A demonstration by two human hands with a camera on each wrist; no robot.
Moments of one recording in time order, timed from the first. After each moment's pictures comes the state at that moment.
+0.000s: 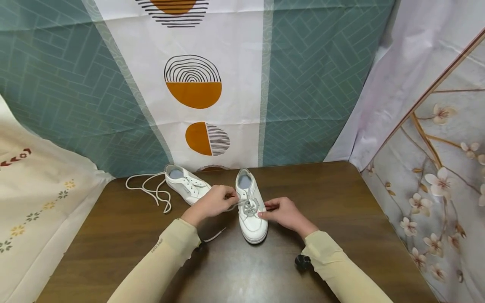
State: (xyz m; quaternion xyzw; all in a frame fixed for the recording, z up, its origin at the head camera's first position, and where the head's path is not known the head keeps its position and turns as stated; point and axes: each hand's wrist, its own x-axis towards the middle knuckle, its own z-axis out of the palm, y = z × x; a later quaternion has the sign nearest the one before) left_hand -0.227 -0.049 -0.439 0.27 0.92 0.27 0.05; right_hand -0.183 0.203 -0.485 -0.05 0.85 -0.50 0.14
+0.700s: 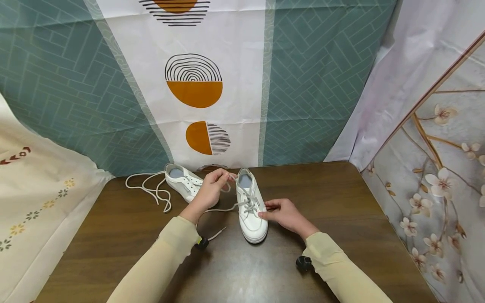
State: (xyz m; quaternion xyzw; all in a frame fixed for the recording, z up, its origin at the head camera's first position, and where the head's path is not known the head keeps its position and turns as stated) left_hand -0.229 -0.048 -0.418 0.17 0.77 0.61 0.03; right_hand -0.183 0.206 -0.494 -0.04 0.84 -0.51 0.15
